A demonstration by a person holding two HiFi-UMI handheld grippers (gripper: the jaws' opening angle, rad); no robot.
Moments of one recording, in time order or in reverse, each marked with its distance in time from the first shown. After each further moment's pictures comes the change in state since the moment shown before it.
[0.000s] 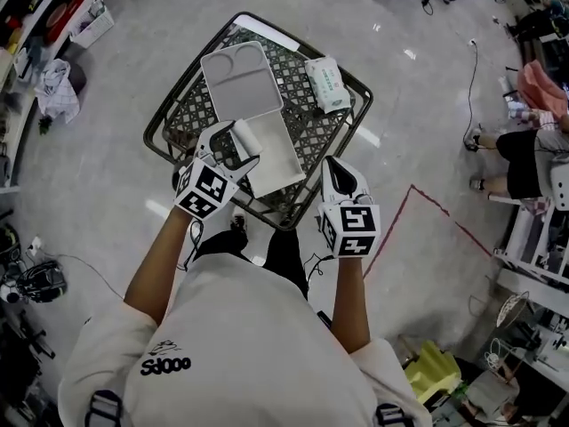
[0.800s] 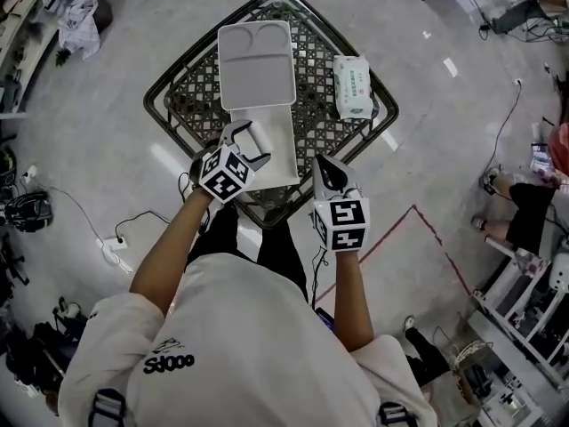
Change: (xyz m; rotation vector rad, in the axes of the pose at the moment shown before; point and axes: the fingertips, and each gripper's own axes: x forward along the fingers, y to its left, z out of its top) left arm 0.100 -0.033 -0.080 -0.219 0.275 0.011; right arm 0.076 -0.013 -0.047 -0.103 0.177 0.305
